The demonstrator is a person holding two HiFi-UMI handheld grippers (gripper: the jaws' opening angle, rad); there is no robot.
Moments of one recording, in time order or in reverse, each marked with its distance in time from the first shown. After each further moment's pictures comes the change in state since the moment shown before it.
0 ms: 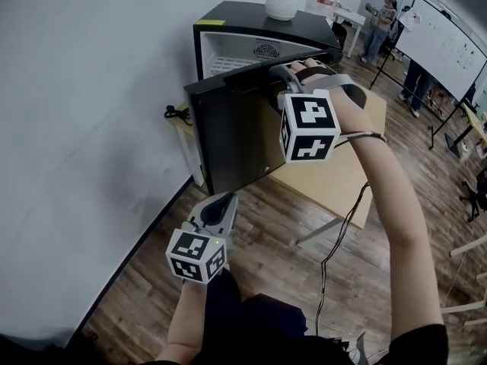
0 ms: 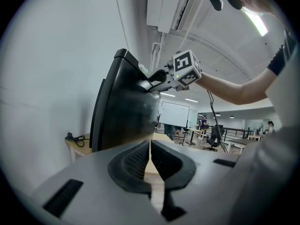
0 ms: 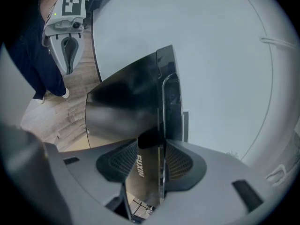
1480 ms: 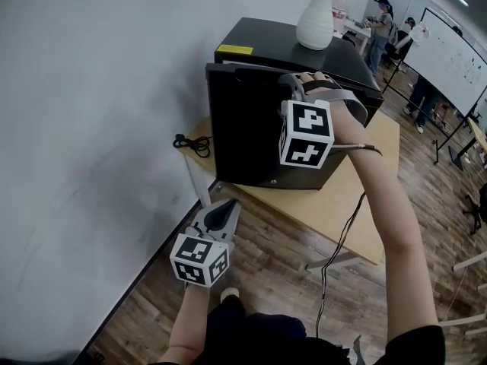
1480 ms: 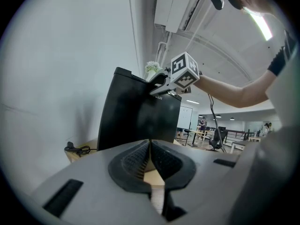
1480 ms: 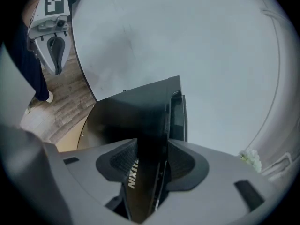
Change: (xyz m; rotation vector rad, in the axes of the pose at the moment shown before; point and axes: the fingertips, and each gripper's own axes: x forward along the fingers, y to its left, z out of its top) left arm 0.079 0.140 0.038 -0.018 -0.008 -0.011; right arm 0.152 -0.078 -0.006 0.113 0.109 -0.008
